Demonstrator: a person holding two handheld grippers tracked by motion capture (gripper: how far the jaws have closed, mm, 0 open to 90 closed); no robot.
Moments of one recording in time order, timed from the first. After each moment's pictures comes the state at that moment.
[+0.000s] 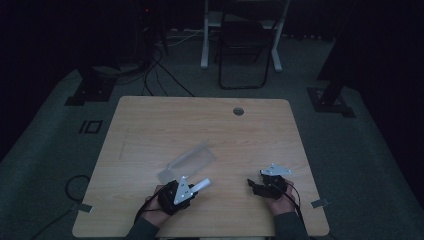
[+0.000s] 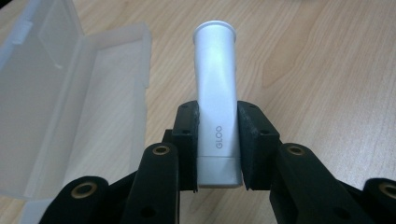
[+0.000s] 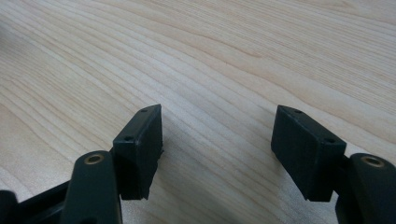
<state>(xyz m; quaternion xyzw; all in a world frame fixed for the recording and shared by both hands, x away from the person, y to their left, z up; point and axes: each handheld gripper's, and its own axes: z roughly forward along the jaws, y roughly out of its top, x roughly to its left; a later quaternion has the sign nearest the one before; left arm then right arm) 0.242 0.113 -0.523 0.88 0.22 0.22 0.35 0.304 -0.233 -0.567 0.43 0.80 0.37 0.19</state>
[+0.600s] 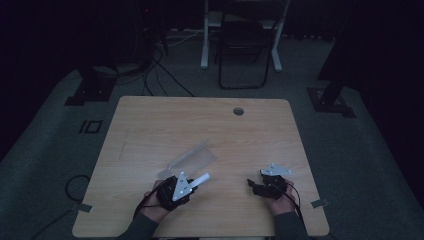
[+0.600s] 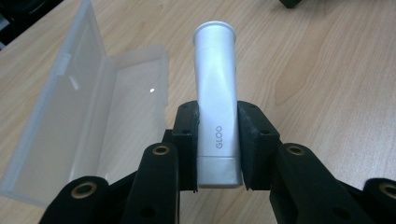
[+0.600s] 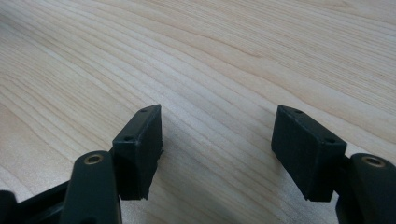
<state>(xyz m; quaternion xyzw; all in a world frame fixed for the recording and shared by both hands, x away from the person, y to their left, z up) 0.248 0.115 -0.507 0.88 0.21 0.24 0.36 0.304 -0.233 -0.567 0.43 0.80 0.37 0.19</state>
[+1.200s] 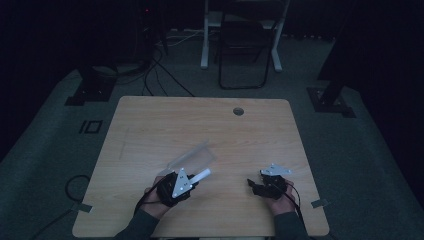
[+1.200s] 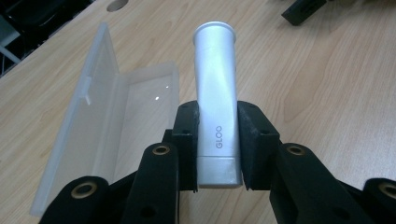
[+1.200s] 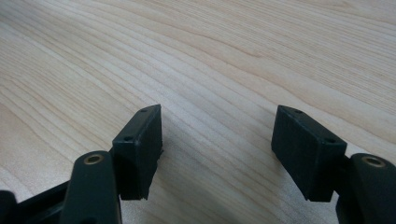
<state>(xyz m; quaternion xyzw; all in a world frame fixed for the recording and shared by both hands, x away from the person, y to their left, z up) 0.254 0.114 -0.498 0.87 0.20 0.25 0.37 0.304 -0.233 -0.567 0.43 0.80 0.37 0.19</state>
